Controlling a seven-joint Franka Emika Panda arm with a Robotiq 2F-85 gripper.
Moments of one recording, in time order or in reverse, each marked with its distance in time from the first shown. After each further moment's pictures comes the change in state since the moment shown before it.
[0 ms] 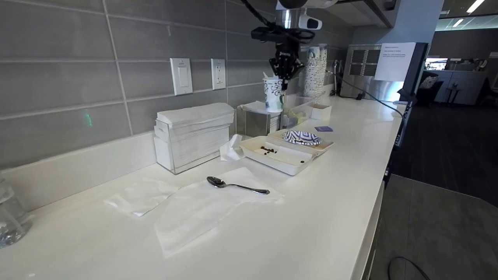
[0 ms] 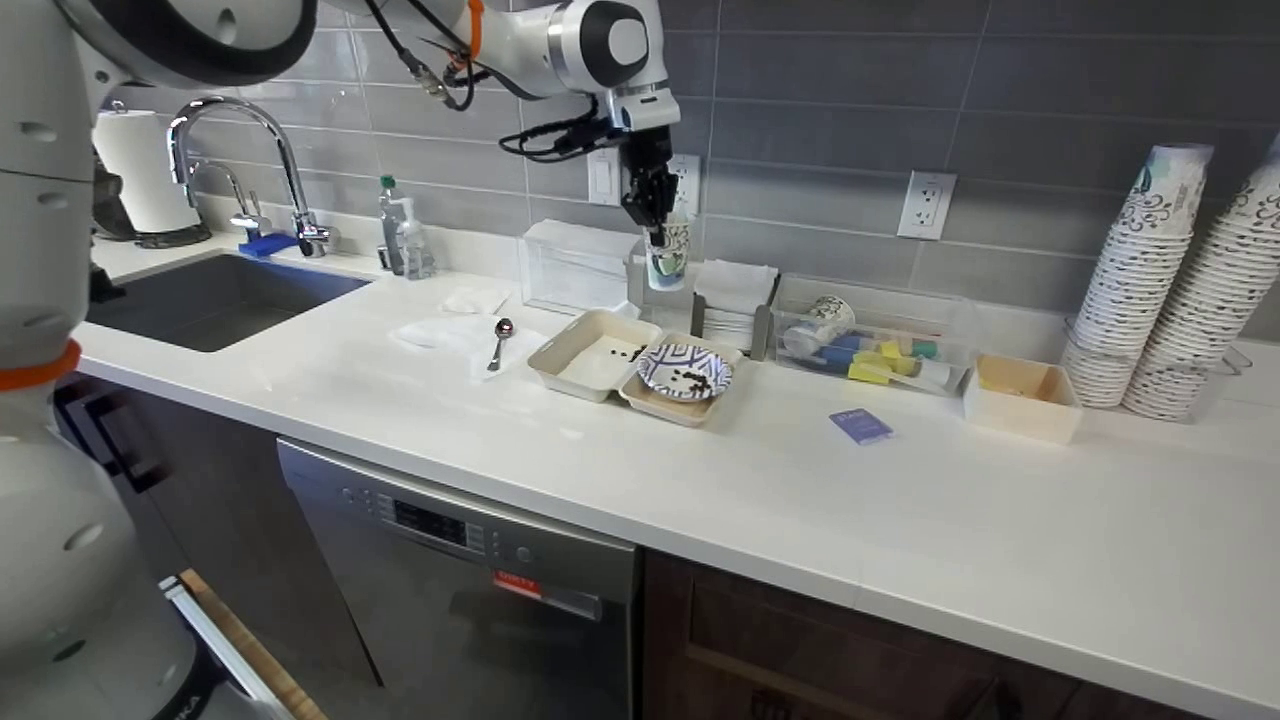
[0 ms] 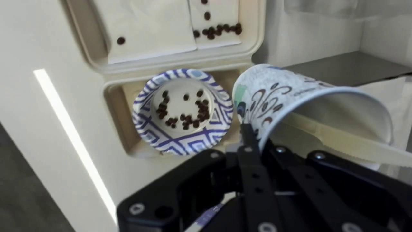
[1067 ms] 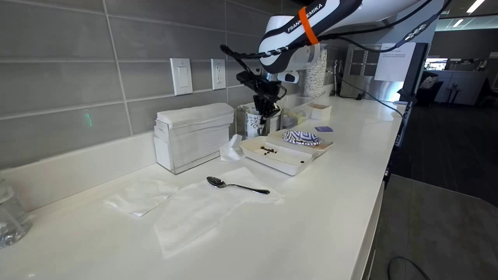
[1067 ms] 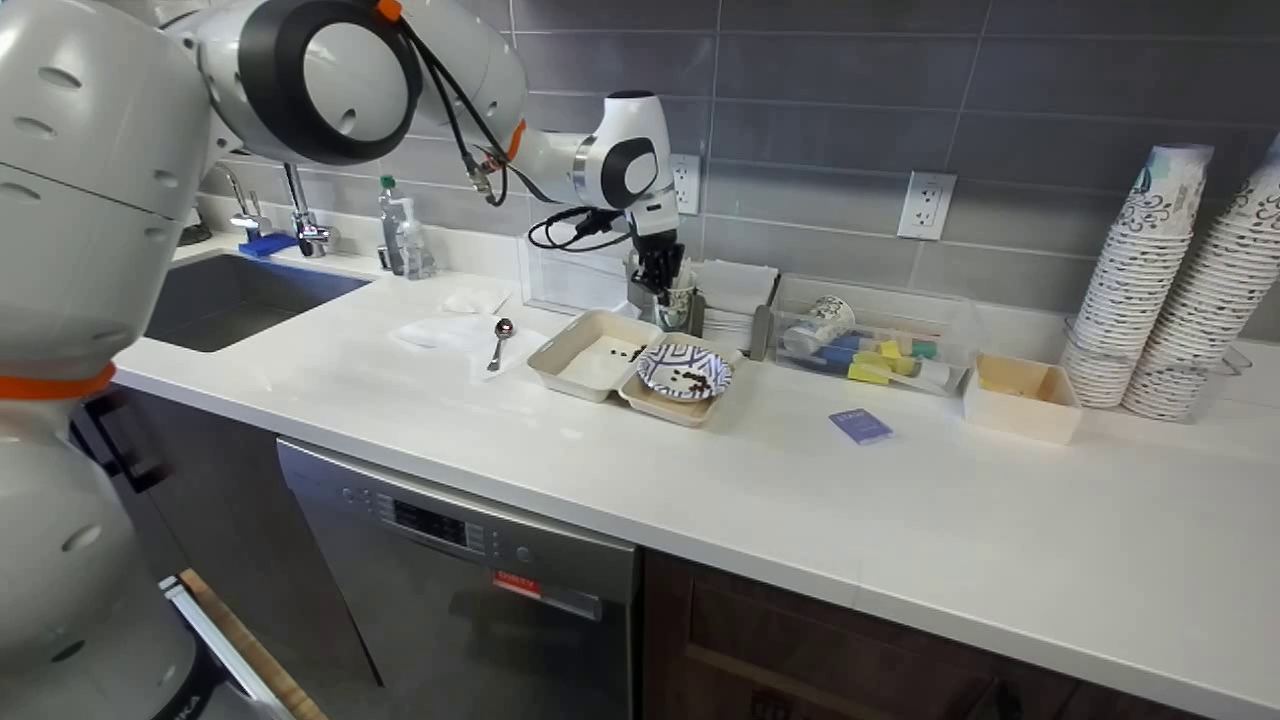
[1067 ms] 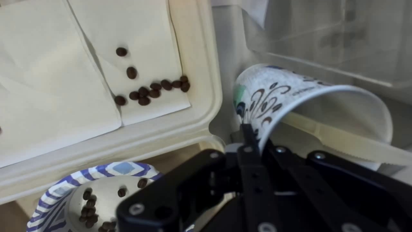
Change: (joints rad) arm -0.005 0.243 0.024 -0.003 0.085 0.367 0.098
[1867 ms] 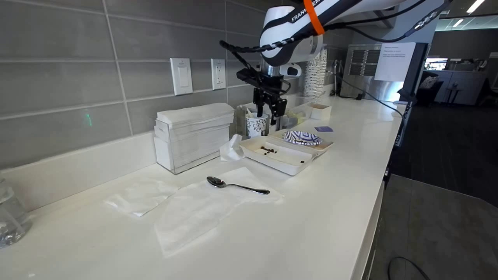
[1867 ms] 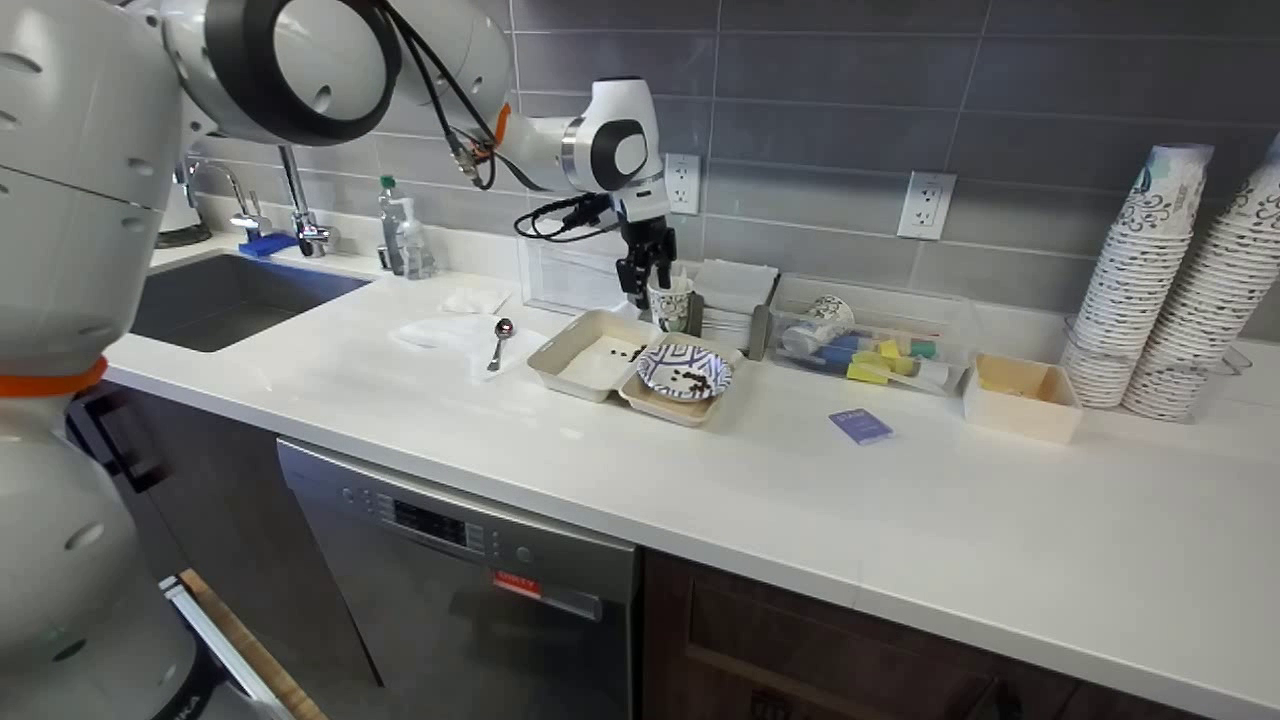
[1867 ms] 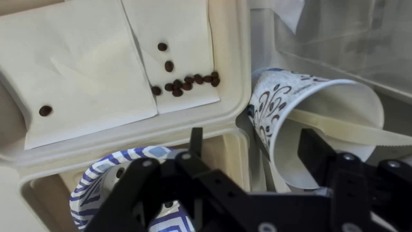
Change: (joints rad) arm 0.009 -0.057 0.011 -0.038 -0.056 -0.085 0.000
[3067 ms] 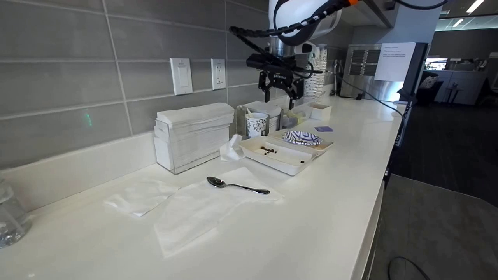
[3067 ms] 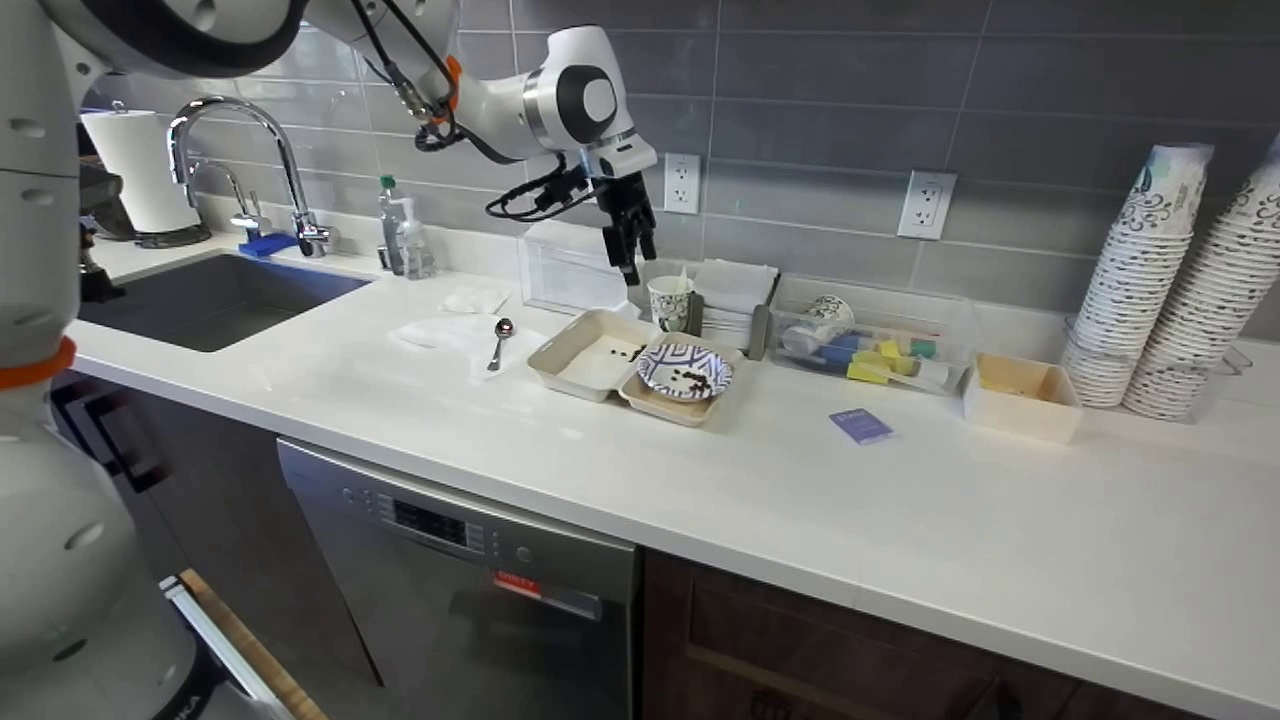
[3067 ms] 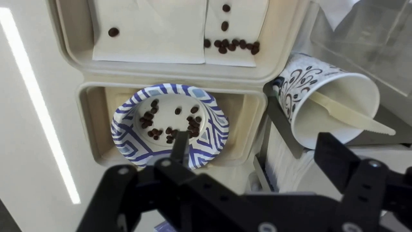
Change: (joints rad) arm 0.001 -0.212 0.036 -0.177 -0.187 -0.049 -0.154
